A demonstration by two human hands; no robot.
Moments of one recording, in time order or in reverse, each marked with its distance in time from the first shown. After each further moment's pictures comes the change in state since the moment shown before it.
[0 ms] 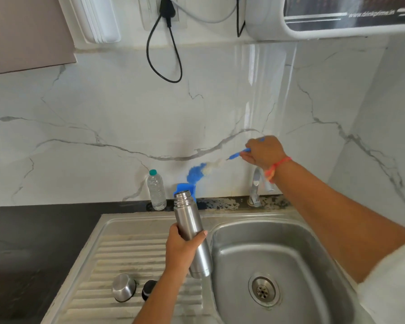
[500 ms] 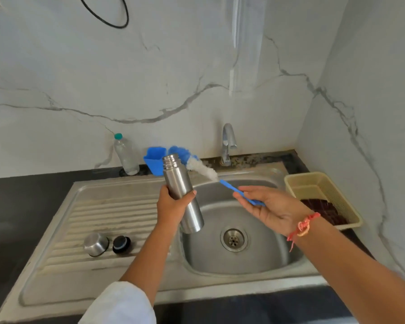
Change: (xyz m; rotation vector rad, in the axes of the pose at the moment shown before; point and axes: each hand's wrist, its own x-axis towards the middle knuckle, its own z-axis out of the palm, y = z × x) left_hand -0.023 -0.006 0.072 0.016 0.001 -0.010; right_hand -0.146 0.151 -0.120 0.632 -0.184 0.563
